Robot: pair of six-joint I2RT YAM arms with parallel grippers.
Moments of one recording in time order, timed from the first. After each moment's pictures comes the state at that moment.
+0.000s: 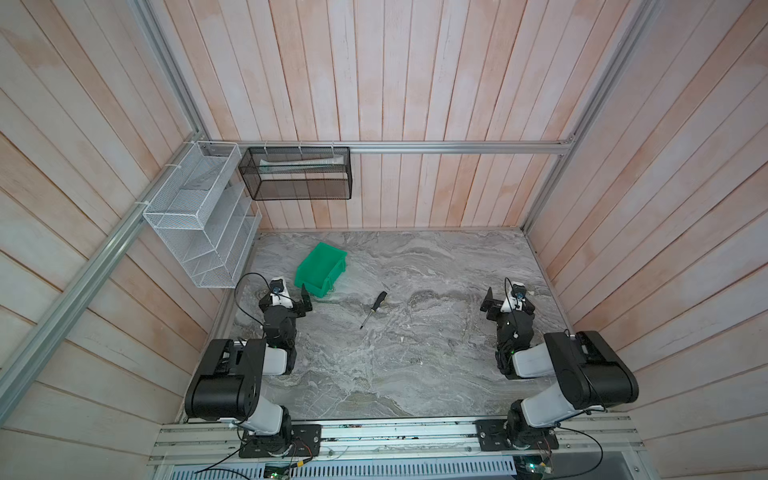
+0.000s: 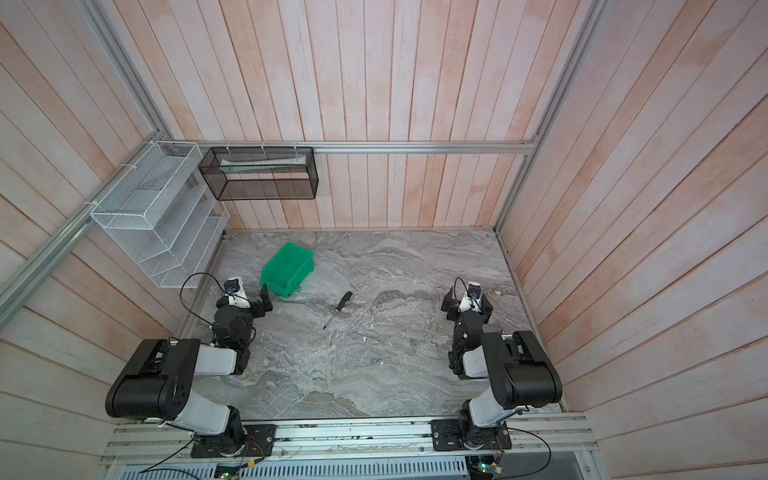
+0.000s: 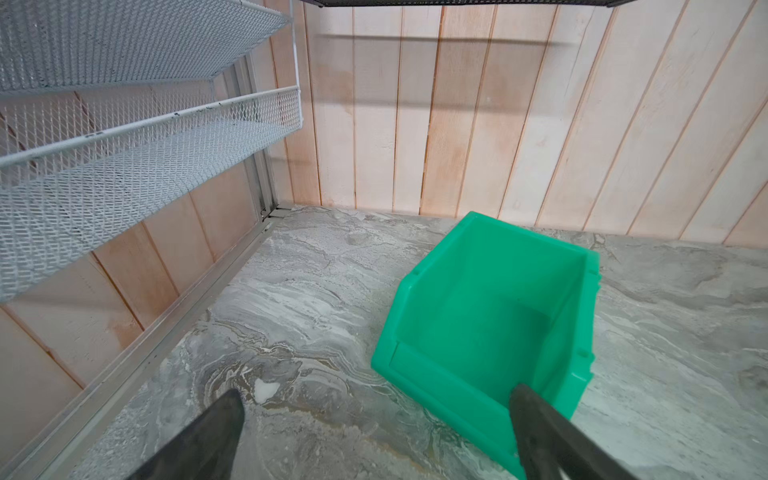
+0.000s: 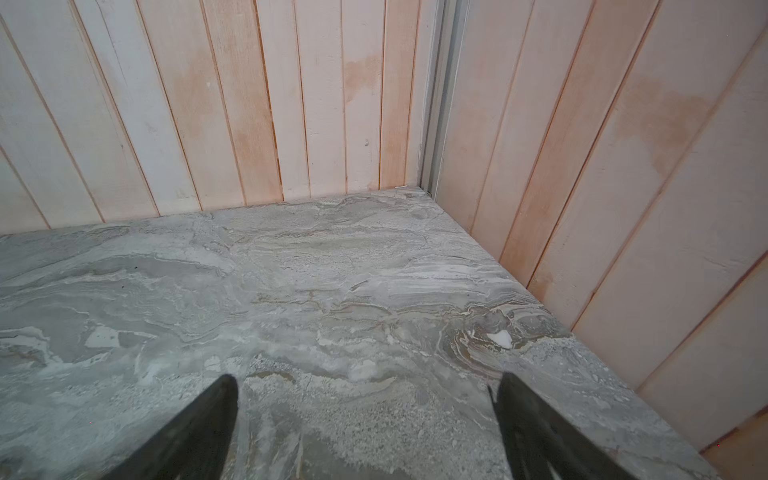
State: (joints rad) left arm -0.01 1.54 0.29 1.13 -0.16 -0.03; right arm 0.08 1.55 0.19 1.26 0.32 0.04
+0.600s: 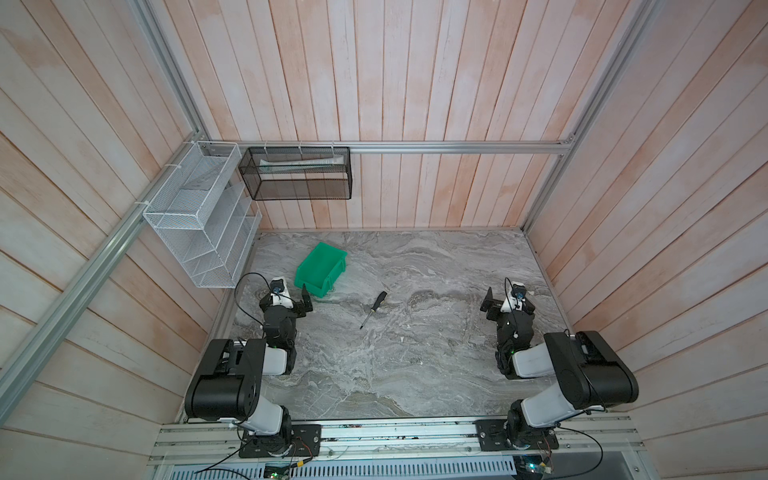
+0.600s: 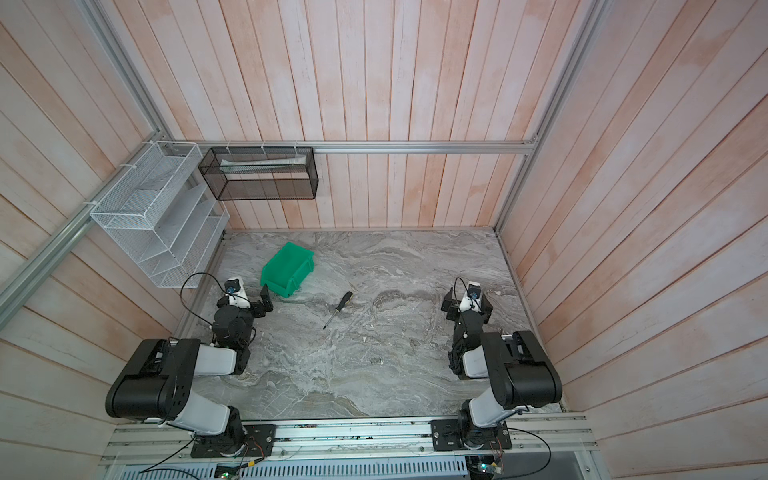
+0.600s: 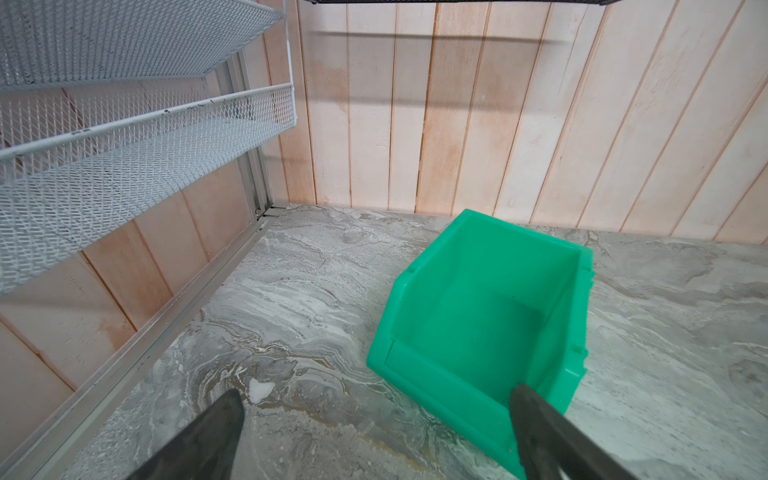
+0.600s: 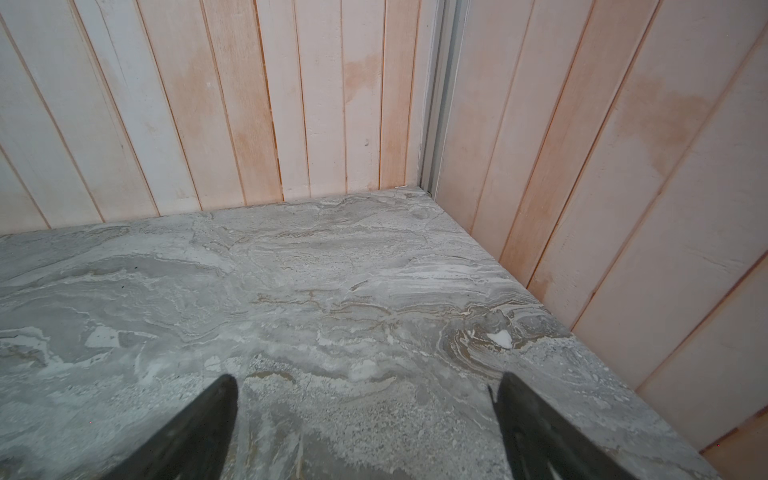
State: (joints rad) left arm -0.01 1.54 0.29 1.12 -0.14 -0.03; right arm 0.08 1.55 0.19 1.26 0.32 0.04
